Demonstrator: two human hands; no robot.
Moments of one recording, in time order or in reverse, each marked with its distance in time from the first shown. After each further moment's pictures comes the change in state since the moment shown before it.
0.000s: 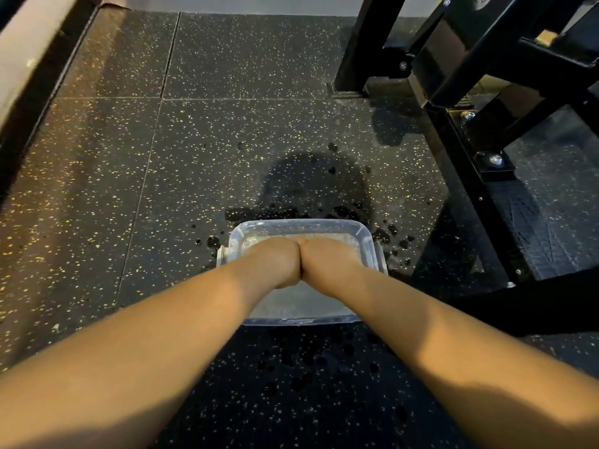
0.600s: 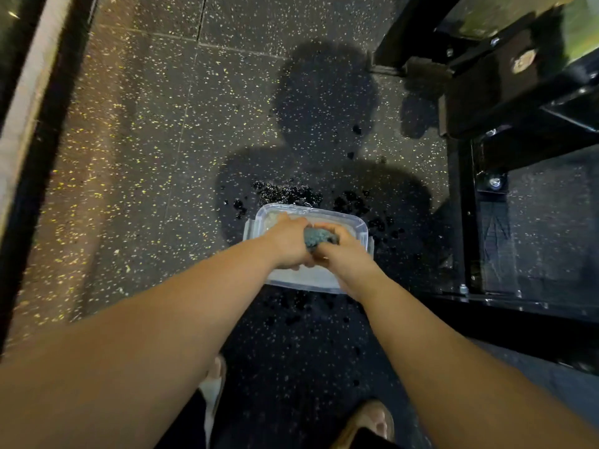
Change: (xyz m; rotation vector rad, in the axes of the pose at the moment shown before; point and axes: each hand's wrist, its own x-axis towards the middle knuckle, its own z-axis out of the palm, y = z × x) left_hand -0.068 -0.032 -0.054 -0.724 -0.071 0.183; right_hand -0.052 -0.004 -0.052 1.404 -0.097 0.339
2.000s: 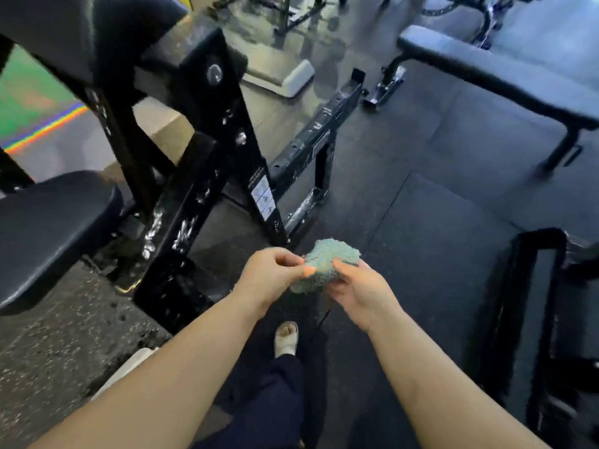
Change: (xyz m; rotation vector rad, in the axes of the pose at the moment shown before) left_hand -0.481 0.606 0.218 -0.041 -0.263 0.467; right_hand -0.720 -0.024 -0.396 1.288 0.732 -0.237
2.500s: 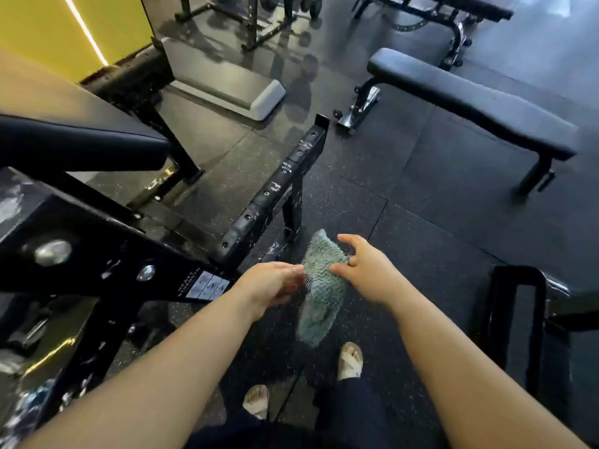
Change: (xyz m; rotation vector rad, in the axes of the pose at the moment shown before) left_hand 0.216 0.125 0.063 -0.234 -0.261 -0.326; right_hand 0.152 -0.227 -0.029 -1.155 0.036 -0.261
